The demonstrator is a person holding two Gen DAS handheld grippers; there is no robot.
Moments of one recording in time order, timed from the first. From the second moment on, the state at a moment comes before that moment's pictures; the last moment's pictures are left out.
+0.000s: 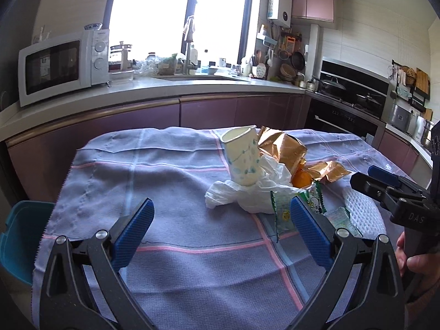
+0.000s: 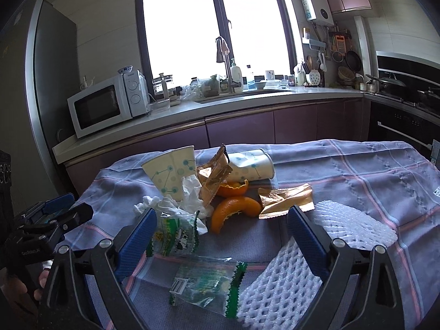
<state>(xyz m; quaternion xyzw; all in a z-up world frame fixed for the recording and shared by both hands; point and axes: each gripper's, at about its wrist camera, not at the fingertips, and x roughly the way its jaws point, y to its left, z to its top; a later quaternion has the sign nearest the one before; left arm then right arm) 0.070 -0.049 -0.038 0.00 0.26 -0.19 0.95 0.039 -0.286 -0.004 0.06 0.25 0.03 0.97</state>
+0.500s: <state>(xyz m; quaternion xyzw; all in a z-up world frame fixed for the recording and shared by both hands) 0.114 -0.132 -0.074 0.03 0.36 -0.31 0.88 0.012 -0.358 -0.028 0.12 0.29 -0.02 0.95</state>
